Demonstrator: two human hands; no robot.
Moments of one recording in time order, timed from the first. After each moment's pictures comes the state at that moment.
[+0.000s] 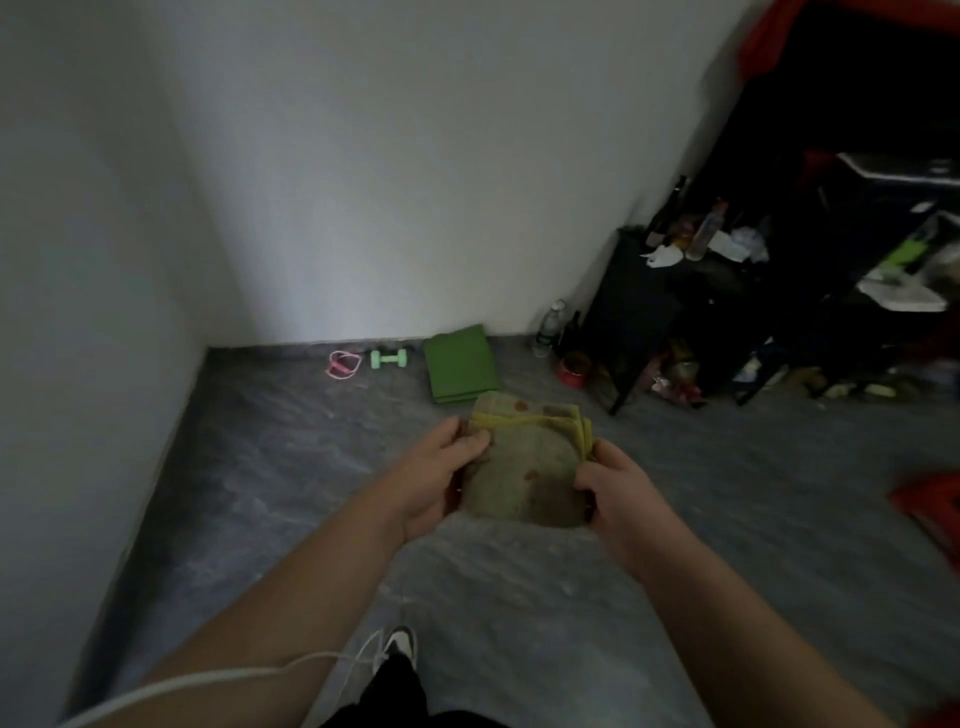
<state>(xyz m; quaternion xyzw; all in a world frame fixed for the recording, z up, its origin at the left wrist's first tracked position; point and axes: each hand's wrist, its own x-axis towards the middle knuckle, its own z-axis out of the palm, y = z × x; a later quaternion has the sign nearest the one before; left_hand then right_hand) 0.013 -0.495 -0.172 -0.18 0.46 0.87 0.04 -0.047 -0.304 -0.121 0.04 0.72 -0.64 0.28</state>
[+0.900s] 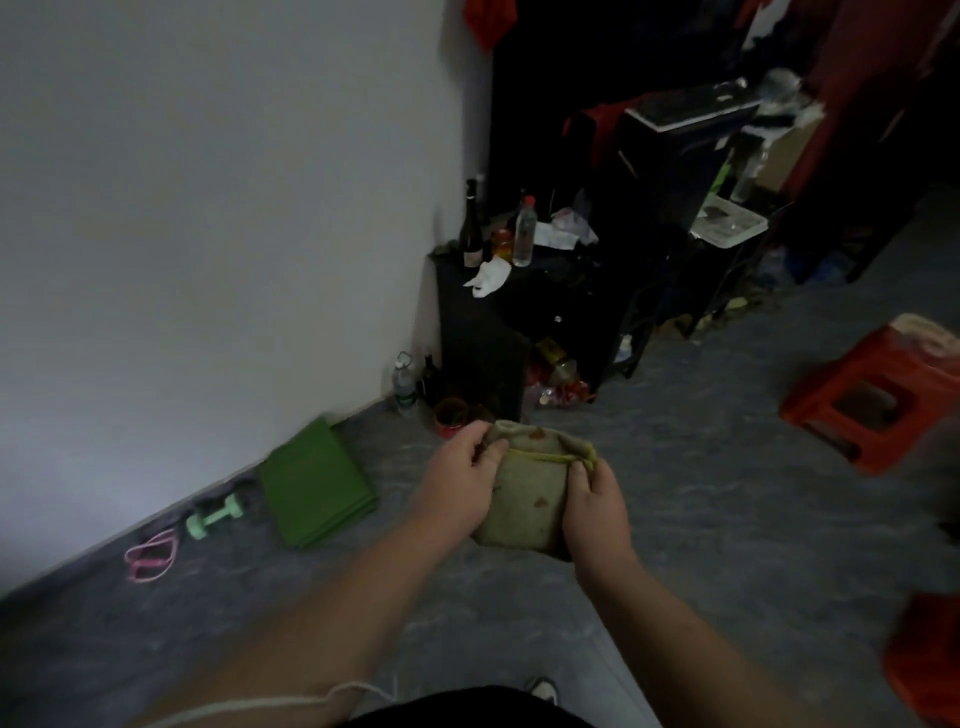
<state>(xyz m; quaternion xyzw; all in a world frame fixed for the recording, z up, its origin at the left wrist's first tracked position) -0.534 -0.357 -0.157 -0.02 0.84 0.54 0.01 -0.516 -0.205 -0.182 0.19 0.78 -0.60 -0.03</state>
